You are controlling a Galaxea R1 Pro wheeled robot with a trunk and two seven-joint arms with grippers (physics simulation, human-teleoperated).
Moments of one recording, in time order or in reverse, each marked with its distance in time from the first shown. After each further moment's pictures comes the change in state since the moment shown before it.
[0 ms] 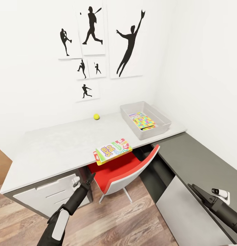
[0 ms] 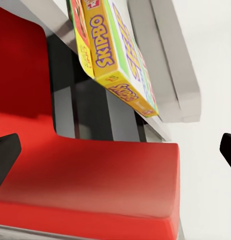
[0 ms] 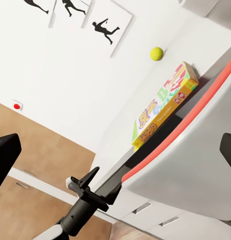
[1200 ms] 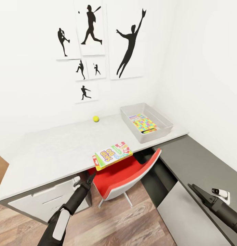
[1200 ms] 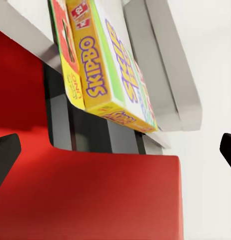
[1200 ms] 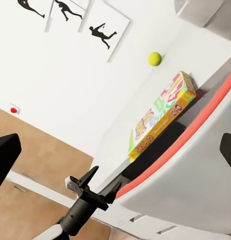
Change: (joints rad) left arm 0.000 -0.003 -0.006 -0.001 -0.001 -0.019 -0.009; right arm 0.000 0.000 -0.001 -0.001 0.000 0.000 0.000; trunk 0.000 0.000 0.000
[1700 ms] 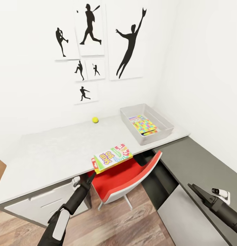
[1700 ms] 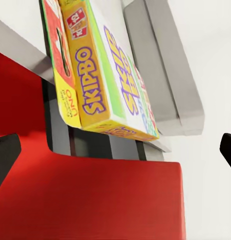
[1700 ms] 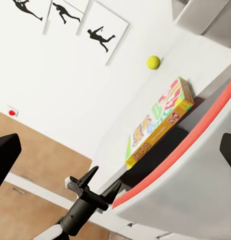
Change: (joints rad) left arm 0.000 0.000 0.000 0.000 0.001 0.000 0.000; right arm 0.000 0.000 -0.001 -0.002 0.000 0.000 0.000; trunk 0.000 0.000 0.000
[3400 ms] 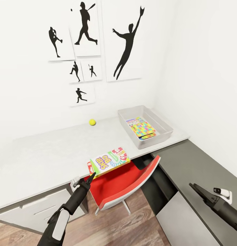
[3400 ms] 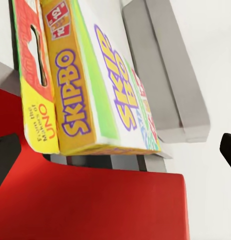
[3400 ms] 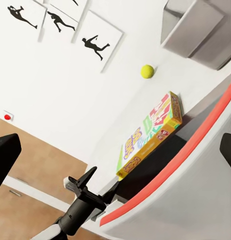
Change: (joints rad) left arm 0.000 0.002 0.003 0.001 0.000 -0.002 0.000; right arm -0.002 -0.014 -0.004 0.000 -0.002 0.002 0.001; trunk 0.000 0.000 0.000
